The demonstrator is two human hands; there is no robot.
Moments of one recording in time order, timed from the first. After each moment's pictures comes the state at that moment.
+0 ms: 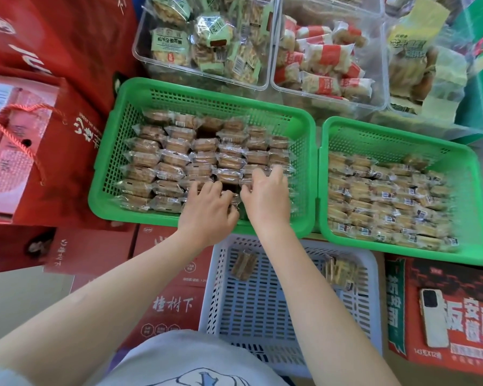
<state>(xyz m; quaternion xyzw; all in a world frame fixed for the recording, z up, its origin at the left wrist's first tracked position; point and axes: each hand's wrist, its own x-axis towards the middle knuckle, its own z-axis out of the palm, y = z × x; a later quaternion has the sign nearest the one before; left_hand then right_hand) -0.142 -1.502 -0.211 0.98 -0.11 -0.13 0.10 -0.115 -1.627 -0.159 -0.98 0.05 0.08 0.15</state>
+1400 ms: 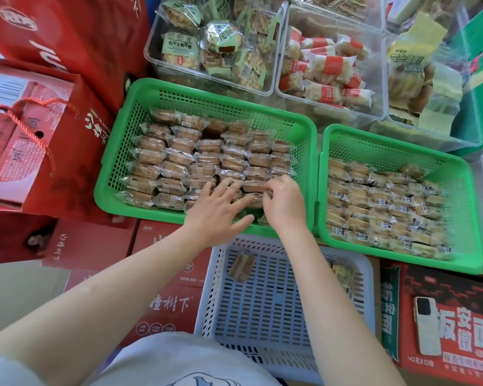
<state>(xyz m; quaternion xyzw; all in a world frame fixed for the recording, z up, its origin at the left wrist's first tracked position) -0.143 -1.503 -0.211 0.96 -0.20 -0.18 0.10 -0.112 -1.667 -0.178 -0.98 0.00 0.09 0.18</state>
